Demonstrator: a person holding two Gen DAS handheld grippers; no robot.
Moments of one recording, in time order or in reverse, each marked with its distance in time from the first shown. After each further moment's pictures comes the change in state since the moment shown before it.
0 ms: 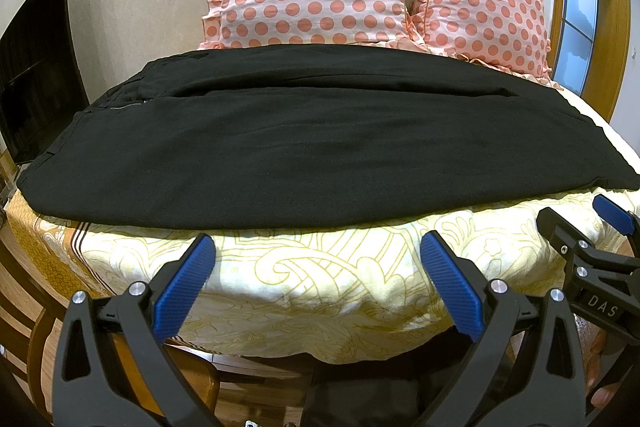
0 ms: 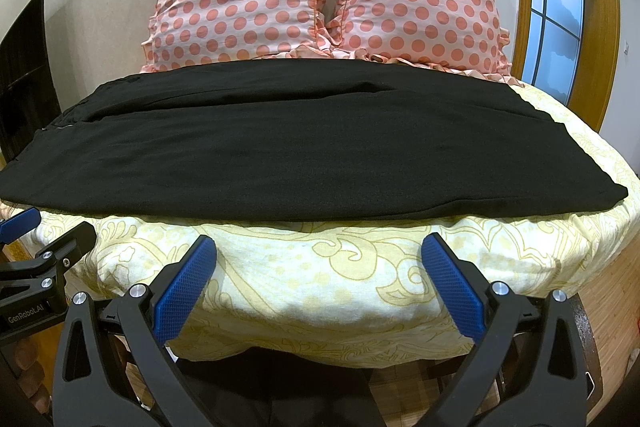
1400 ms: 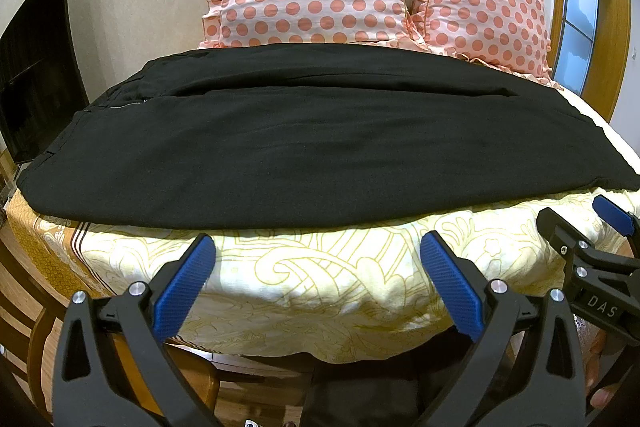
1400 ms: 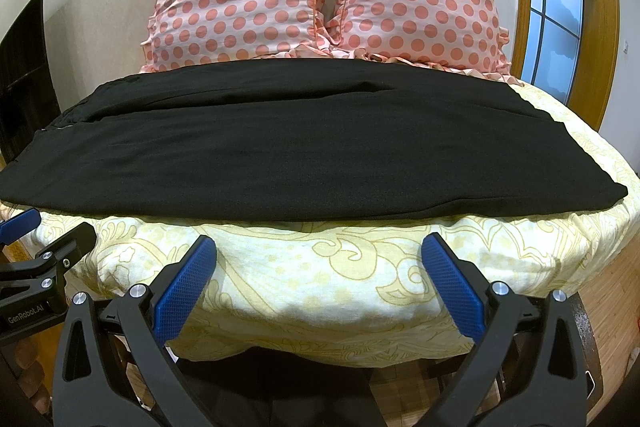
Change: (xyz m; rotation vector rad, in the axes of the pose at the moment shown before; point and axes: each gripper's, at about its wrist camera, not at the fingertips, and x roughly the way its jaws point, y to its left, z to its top) left arm 0.000 0.000 0.000 0.000 0.003 -0.001; right arm 0.001 0.000 0.000 0.001 0.002 0.001
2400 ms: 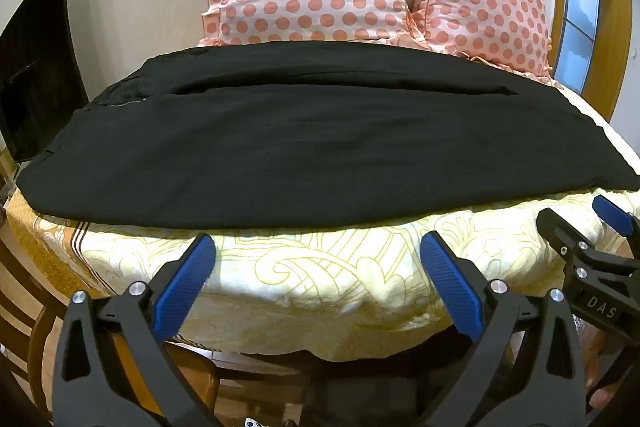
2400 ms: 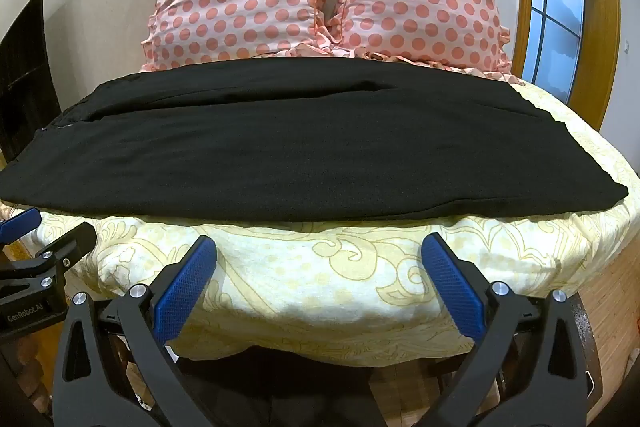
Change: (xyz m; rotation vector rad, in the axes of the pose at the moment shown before) left arm 0.000 0.000 0.000 -0.001 0.010 -0.002; right arm 0.001 0.001 0.000 0.000 0.003 0.000
